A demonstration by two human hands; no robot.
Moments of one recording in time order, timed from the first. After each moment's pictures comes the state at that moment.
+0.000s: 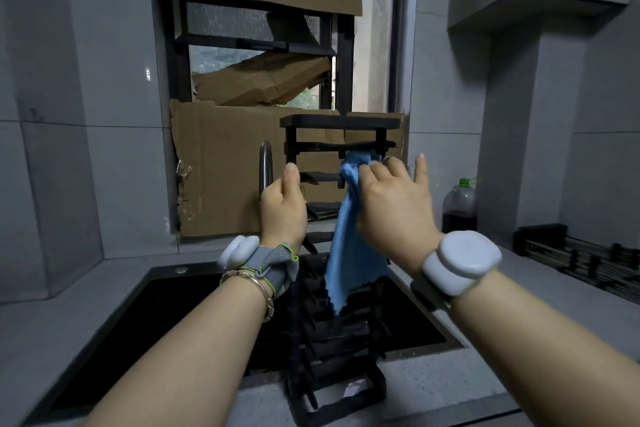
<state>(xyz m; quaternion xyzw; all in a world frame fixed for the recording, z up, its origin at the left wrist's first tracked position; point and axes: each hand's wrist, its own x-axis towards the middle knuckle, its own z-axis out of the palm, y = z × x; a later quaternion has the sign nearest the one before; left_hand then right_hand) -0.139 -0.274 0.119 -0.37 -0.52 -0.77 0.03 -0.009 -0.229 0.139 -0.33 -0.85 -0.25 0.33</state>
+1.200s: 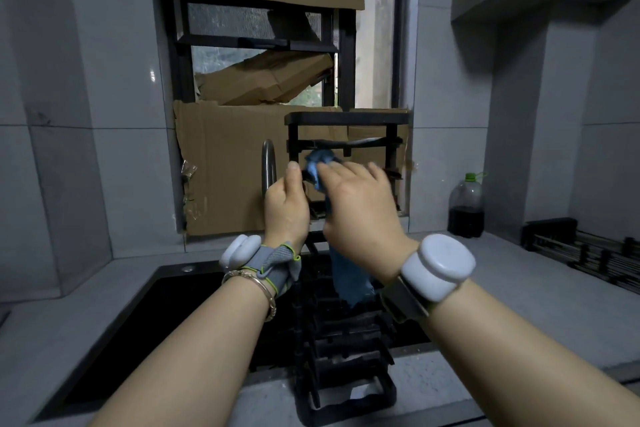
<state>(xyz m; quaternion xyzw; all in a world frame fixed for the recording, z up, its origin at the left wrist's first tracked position) -0.135 -0.274 0.122 -0.38 -0.53 -0.75 0.06 -0.029 -0.257 0.138 -0.23 -0.88 -0.14 0.38</state>
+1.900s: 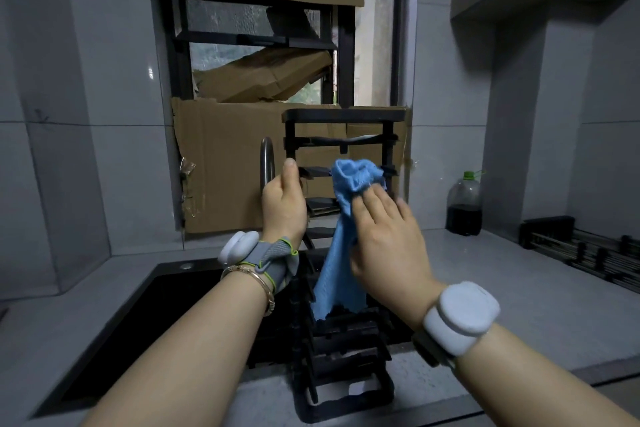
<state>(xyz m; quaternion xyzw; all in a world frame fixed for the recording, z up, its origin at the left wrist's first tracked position) -0.132 -0.277 0.122 -0.38 -0.54 -0.75 0.06 -0.012 -0.233 0.084 -0.27 -0.85 -0.18 0.41</state>
